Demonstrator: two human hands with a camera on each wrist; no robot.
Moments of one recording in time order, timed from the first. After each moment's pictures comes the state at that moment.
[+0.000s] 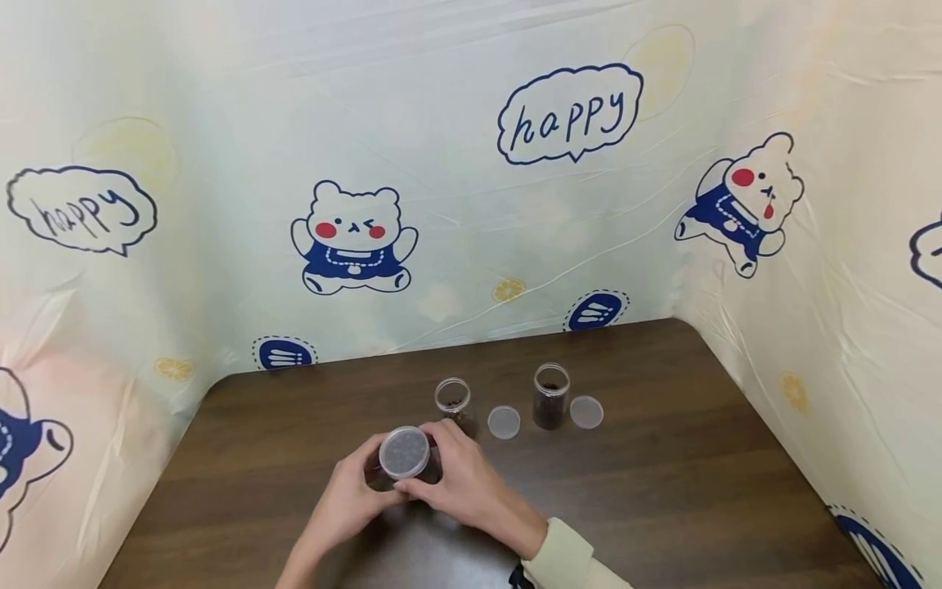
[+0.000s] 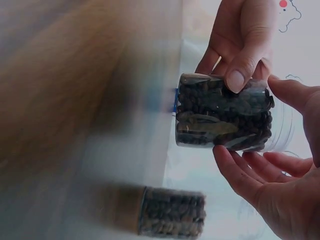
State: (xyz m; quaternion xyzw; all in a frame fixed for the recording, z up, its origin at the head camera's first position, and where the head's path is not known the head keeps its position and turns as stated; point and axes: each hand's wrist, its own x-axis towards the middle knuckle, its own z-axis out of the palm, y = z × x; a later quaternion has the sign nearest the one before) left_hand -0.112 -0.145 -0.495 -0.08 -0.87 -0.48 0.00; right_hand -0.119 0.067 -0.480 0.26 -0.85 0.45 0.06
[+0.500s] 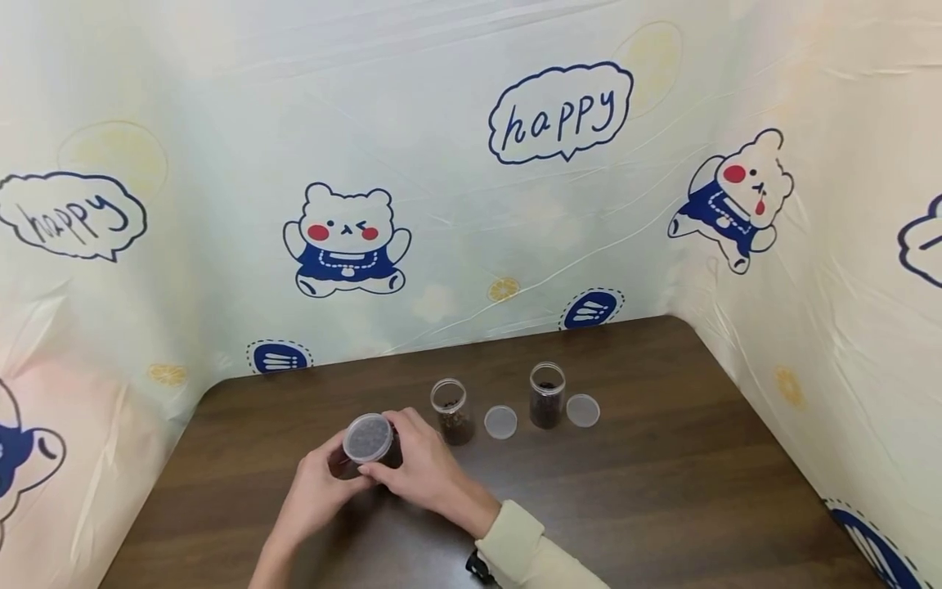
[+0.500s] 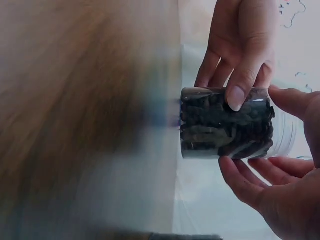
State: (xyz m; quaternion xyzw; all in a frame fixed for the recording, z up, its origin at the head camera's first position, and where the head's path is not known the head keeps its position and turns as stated) left_hand -0.127 -0.182 -0.495 -0.03 -0.88 -0.48 0.03; right_hand -0.142 0.018 -0.479 0.25 -0.86 0.45 0.05
